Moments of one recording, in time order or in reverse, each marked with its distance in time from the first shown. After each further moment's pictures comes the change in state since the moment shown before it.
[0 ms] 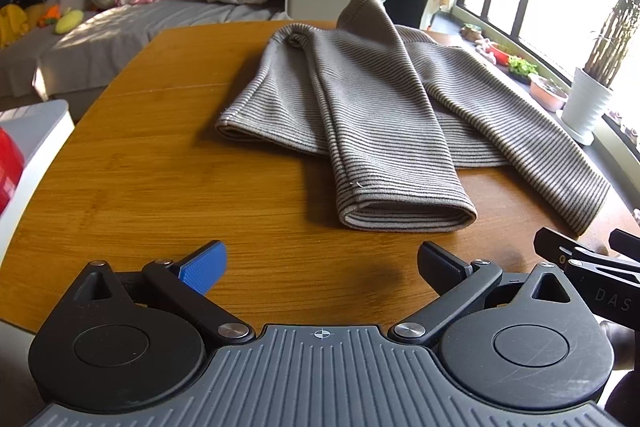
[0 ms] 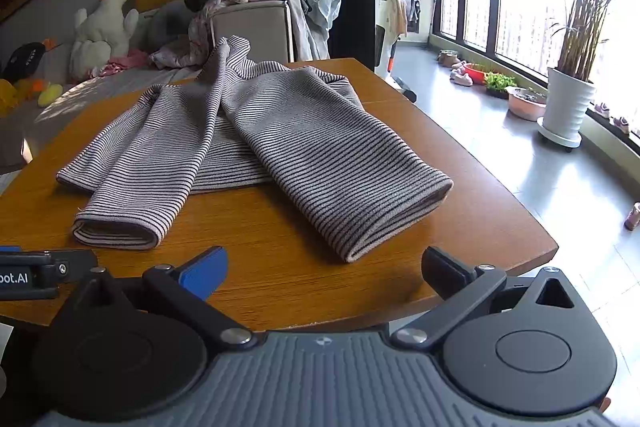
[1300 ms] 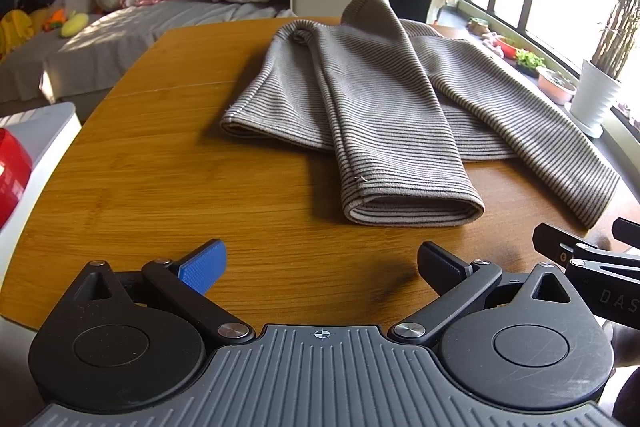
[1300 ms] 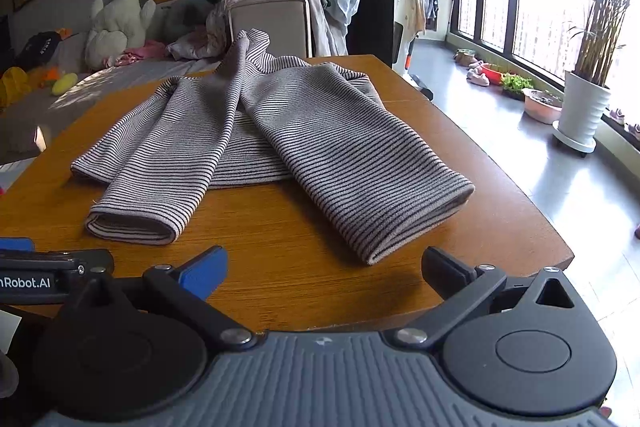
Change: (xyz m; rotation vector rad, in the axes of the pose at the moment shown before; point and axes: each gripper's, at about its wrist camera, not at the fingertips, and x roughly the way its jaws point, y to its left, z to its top) left arm -0.001 0.000 -0.003 0.016 0.009 0.028; right arm 0.005 0.005 0.003 -0.034 0.022 0.036
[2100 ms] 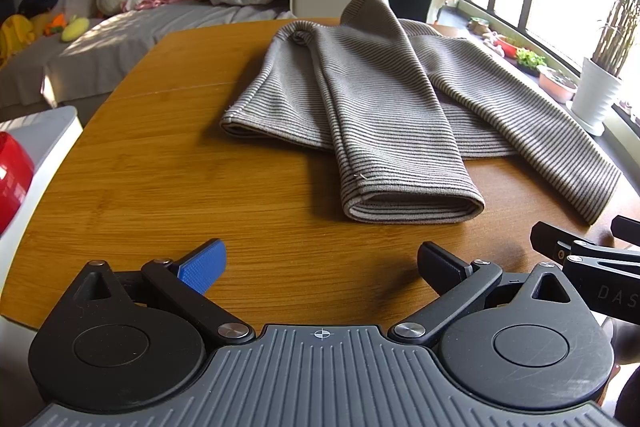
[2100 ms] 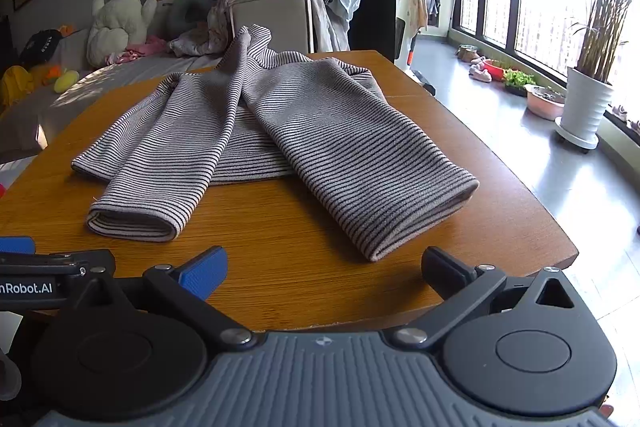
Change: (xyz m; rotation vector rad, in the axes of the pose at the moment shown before) left arm -0.002 -0.001 -0.001 0.012 -0.004 0.008; right arm 0.002 0.001 0.002 -0.001 0.013 0.005
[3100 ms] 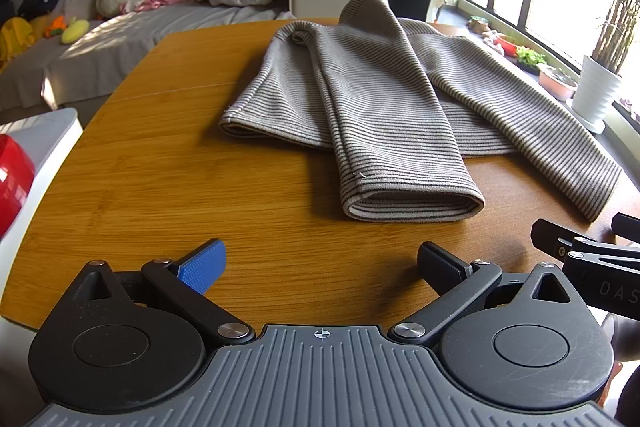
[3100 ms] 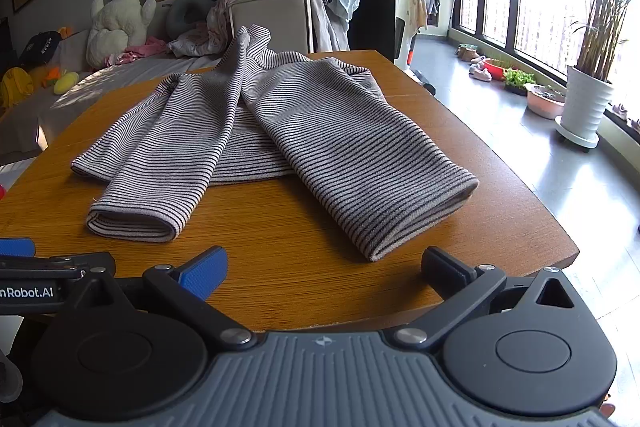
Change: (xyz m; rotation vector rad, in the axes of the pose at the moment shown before) left arm 0.000 -0.001 -0.001 0.007 -0.001 0.002; right arm 0.000 -0.001 0.000 0.004 0.000 0.001
